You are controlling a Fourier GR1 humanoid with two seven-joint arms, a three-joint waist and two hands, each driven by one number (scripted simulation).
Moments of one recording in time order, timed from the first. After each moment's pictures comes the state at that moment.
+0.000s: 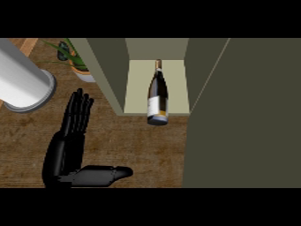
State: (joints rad) left arm -0.07 0.38 -0.54 -1.79 0.36 0.57 -0.26; right arm 0.42 -0.26 0.16 -2.39 -0.33 0.30 0.17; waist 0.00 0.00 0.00
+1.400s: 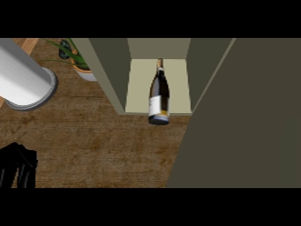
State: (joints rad) left arm 0.28 0.62 -0.20 -1.92 0.60 0.05 -0.40; right arm 0.30 -0.34 0.36 -2.38 -0.33 0.45 0.28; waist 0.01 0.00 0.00
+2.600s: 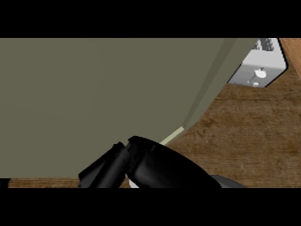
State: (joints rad) left arm 0.36 0.61 -0.05 -1.93 0.64 -0.12 -0.36; right arm -0.63 -0.01 0.59 -1.99 -0.42 -0.12 0.53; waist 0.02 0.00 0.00
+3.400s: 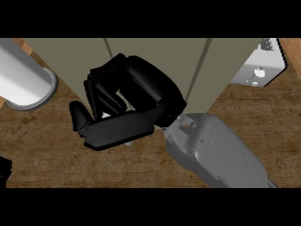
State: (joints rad) left arm 0.35 0.54 0.02 -1.94 0.60 -0.18 -0.30; right arm -0.84 0.00 0.44 -1.55 -0.59 -0.14 0.33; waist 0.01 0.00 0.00
